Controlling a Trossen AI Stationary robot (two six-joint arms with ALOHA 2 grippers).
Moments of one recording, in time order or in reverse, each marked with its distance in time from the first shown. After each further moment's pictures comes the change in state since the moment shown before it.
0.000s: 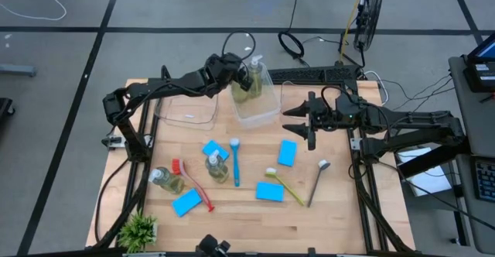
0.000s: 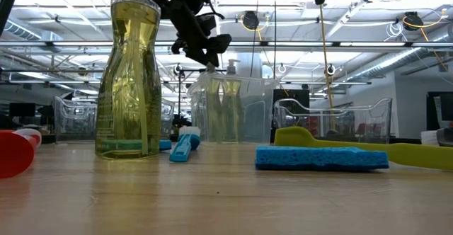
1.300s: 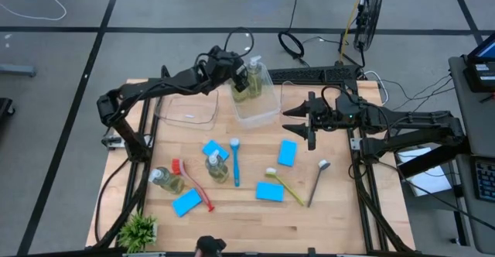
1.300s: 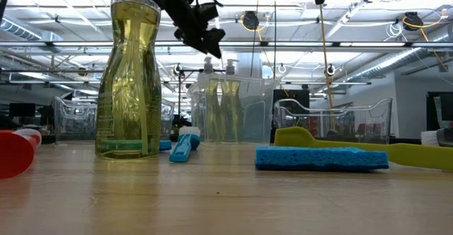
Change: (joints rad) left arm 0.006 -0.066 -0.001 0.011 0.053 0.351; right arm 0.000 0.000 0.000 0.003 0.000 0.000
